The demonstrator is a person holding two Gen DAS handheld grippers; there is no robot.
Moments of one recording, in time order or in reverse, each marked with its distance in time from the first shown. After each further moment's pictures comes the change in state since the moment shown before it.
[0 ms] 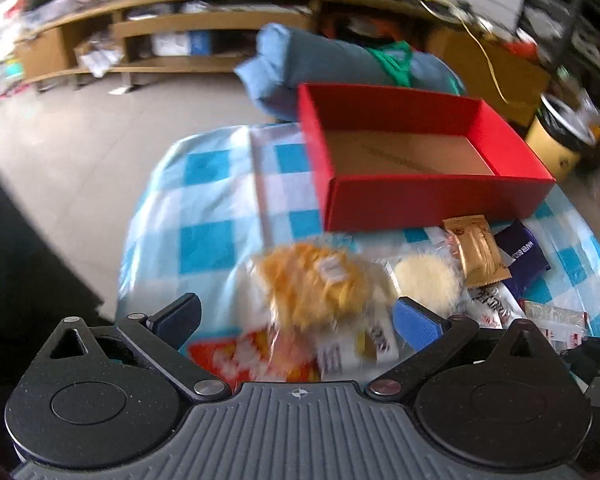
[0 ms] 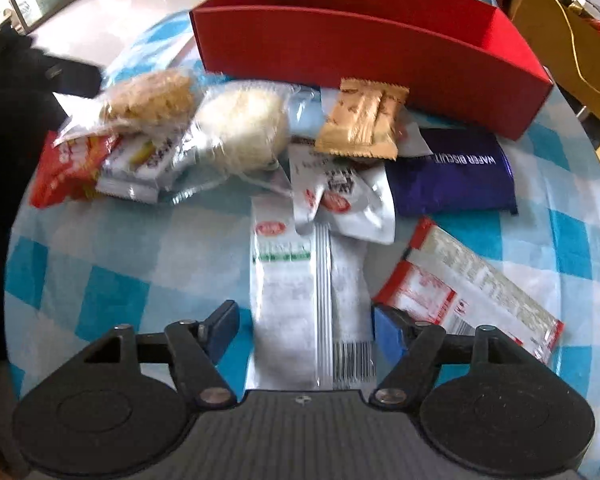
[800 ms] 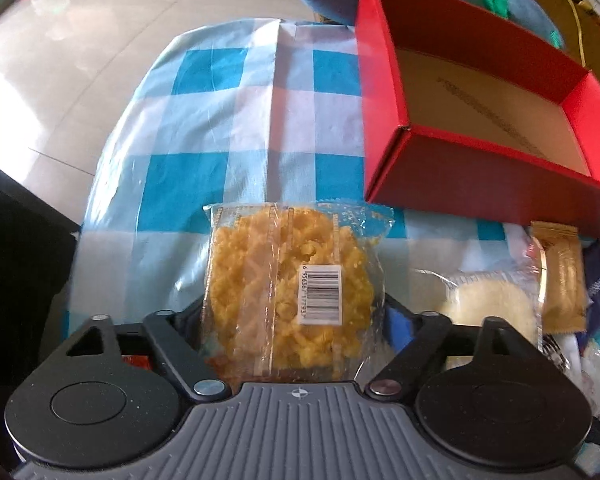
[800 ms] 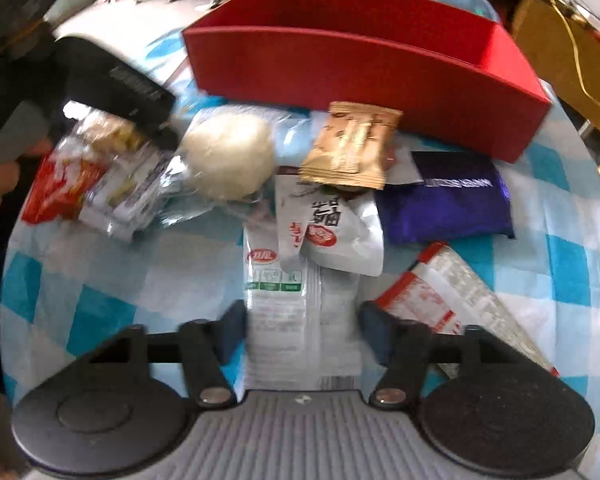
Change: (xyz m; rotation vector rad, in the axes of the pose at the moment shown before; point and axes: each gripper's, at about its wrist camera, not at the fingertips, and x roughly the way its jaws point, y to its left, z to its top) left arm 0.094 0.007 0.008 -0.199 0.289 0.081; right arm 0.014 -0.007 0.017 -0.010 -0.061 0.007
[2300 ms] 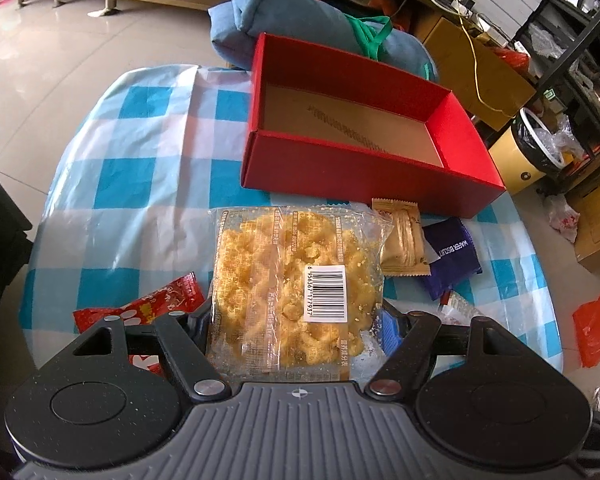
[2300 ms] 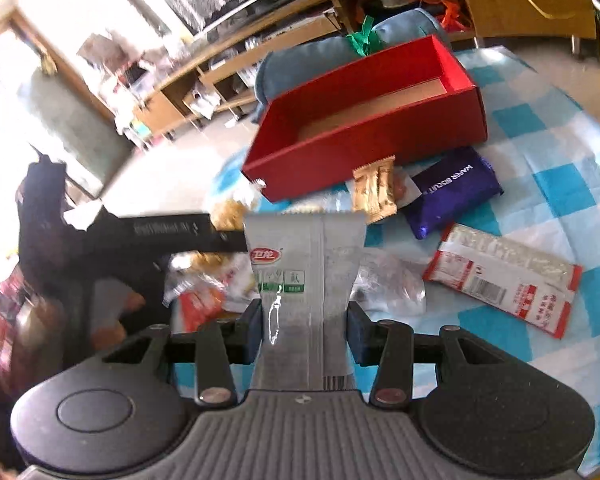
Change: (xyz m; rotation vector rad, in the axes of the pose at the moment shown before) left arm -0.087 -0.020 -0.053 0.039 -0.126 -0.258; right arm -0.111 -0.041 -0.043 0.404 -0.223 0.368
